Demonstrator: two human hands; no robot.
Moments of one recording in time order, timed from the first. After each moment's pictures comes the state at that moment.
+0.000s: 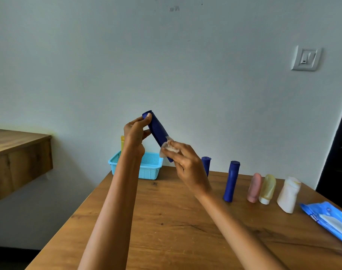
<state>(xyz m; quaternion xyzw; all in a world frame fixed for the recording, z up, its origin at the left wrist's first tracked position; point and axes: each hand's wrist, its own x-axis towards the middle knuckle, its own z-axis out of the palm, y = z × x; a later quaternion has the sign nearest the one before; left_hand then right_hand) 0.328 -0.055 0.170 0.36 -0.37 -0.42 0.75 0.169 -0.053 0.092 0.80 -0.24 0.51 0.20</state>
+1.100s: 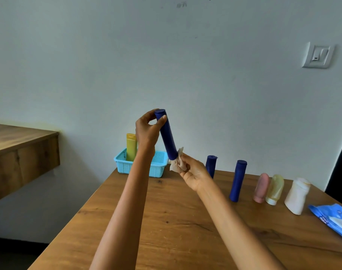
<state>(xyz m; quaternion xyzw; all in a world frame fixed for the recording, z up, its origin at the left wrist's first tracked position) 0.318 -0.073 0.158 0.40 -0.48 -0.19 0.75 0.182 -0.051 0.098 0.30 -0.31 0.57 -0.70</state>
